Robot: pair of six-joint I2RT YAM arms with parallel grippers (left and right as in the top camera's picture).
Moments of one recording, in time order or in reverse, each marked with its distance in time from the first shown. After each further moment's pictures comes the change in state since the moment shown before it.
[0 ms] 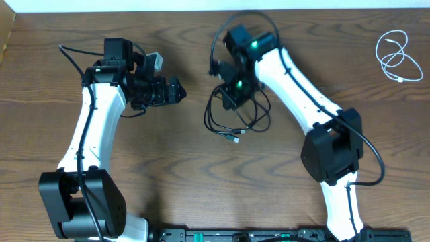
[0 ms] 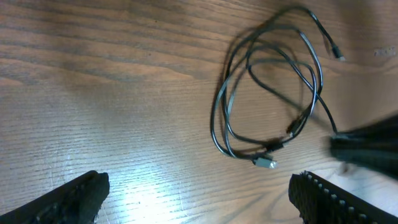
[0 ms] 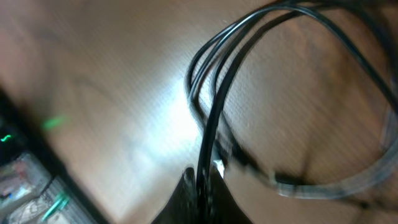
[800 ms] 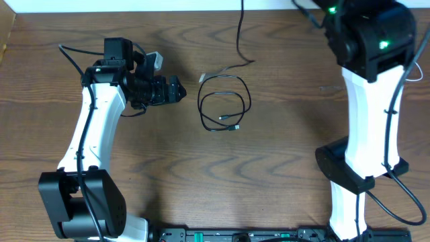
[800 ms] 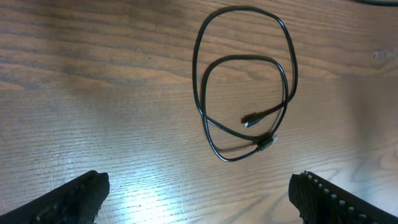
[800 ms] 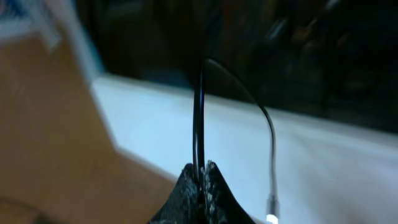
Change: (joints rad) left arm 0.000 0.000 0.000 0.011 0.000 0.000; right arm -0.124 -0.060 1.002 0.407 0.245 0.342
